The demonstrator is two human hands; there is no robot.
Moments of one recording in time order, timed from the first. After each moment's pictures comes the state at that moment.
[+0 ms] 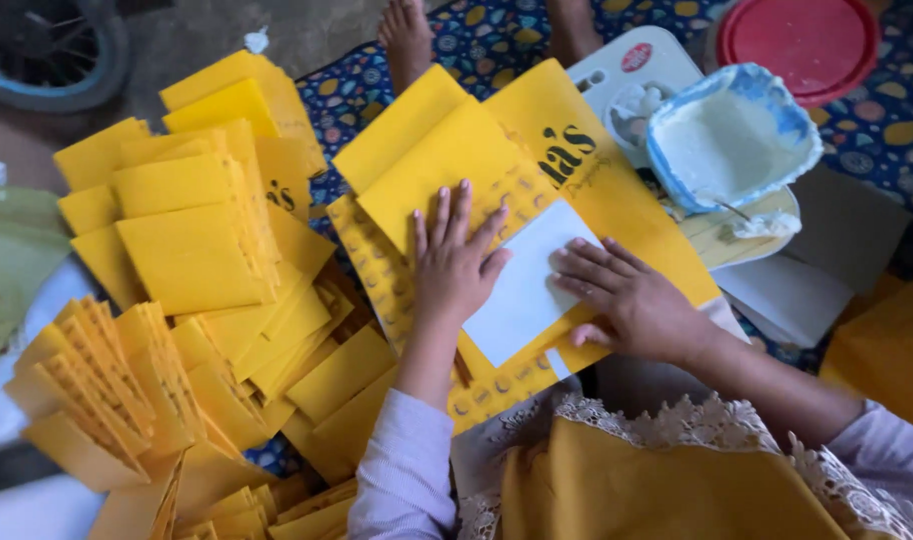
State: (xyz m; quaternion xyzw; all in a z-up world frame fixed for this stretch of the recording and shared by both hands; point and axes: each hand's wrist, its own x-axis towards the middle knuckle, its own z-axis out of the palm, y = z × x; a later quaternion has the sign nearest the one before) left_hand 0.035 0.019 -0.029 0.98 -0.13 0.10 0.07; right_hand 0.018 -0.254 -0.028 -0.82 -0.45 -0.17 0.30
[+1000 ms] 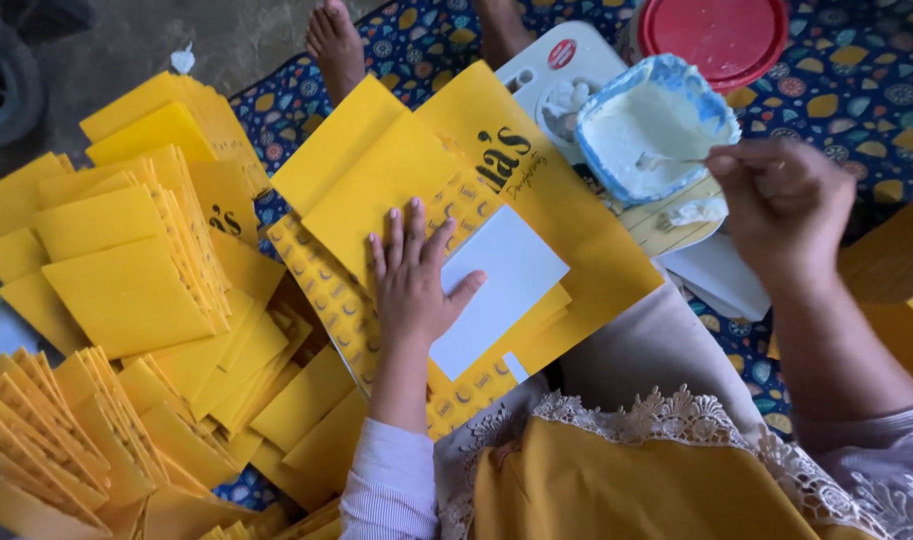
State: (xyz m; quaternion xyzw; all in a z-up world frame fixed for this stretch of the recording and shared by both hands) left_hand 0.026 -0.002 -0.026 0.98 -0.11 0.09 0.10; right_hand 0.046 -0.383 0.024 -0.82 -0.14 -0.23 0.50
